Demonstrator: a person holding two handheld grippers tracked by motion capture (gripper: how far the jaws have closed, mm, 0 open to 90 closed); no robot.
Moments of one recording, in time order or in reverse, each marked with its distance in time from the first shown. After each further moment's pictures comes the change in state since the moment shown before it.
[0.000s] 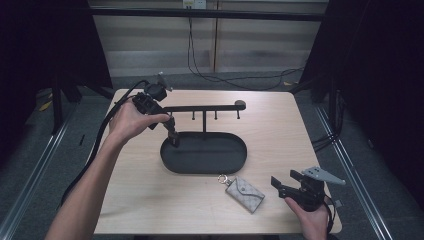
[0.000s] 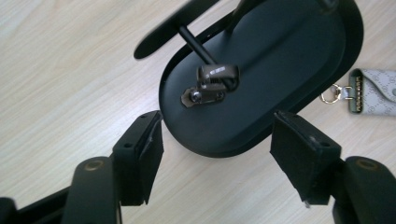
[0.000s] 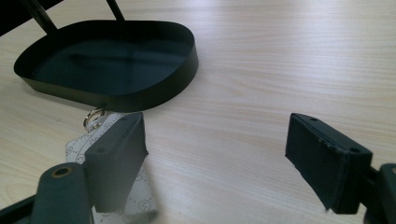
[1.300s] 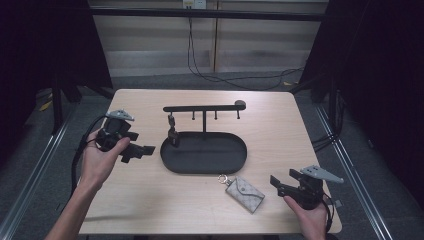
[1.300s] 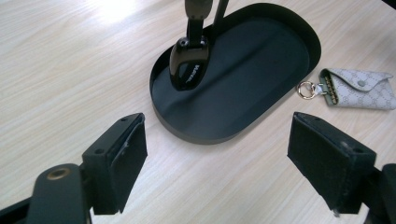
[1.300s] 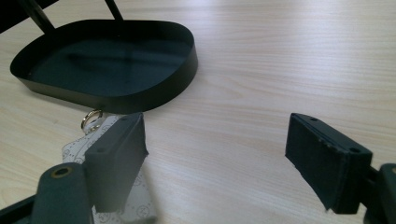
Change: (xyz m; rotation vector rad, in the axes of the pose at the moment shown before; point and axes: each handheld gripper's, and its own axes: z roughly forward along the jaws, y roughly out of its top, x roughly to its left) left arm 0.004 -0.127 -0.005 -0.386 -0.052 0.024; right arm 0.000 0.002 0.004 0.006 -0.002 -0.004
